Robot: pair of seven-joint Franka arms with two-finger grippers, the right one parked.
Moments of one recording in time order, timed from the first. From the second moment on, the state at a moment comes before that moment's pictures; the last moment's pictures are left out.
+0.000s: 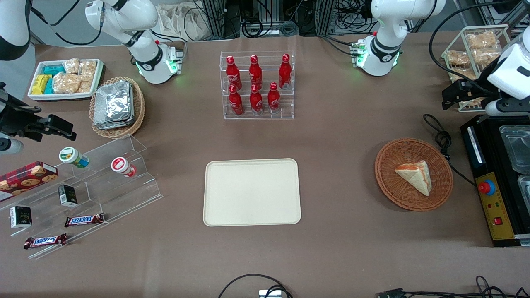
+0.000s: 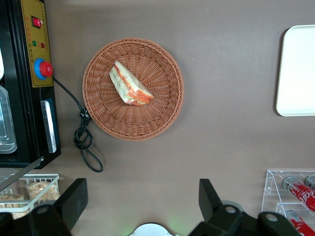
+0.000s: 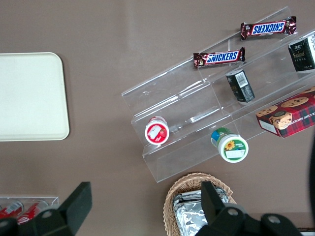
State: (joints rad) arm 0.03 -0.07 -0.10 -1.60 0.01 1.47 -0.06
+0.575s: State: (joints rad) arm 0.11 -0.06 -0.08 -1.63 0.02 1.45 -0.12
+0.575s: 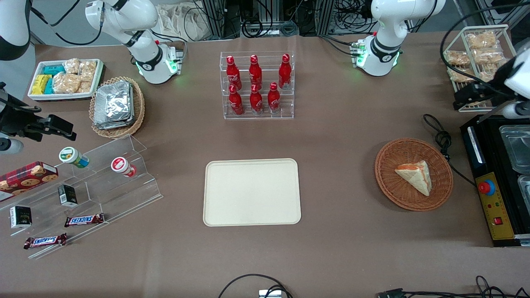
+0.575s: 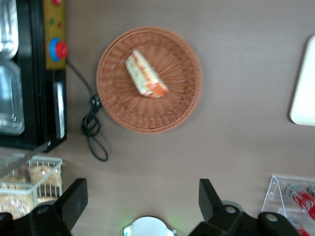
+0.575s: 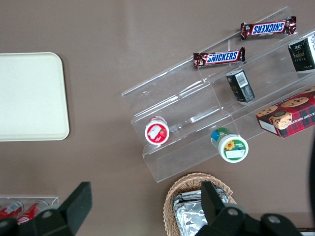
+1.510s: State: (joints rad) arm 0.15 -0.11 -0.09 -2.17 0.02 2.01 -0.67
